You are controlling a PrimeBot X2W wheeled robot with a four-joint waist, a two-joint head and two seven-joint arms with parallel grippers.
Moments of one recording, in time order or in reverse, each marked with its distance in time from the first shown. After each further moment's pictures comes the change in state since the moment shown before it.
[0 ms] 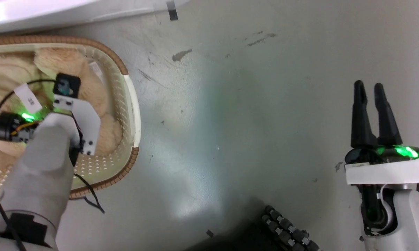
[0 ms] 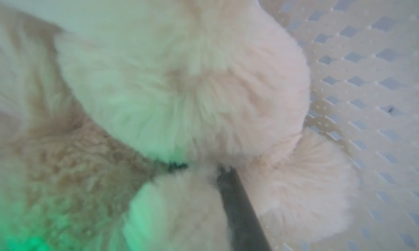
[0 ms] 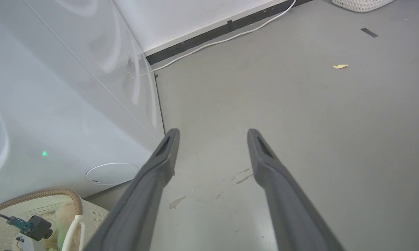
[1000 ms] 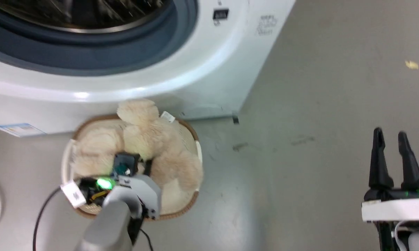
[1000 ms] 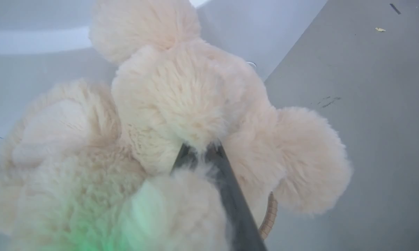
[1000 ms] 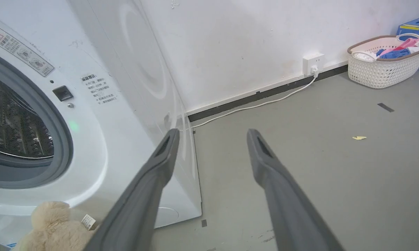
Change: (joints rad) left arm 0.396 -0.164 0.047 -0.244 -0.112 -0.031 -0.376; right arm 0.173 0.001 -0.141 -0.003 -0.183 0.000 0.000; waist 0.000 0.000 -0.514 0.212
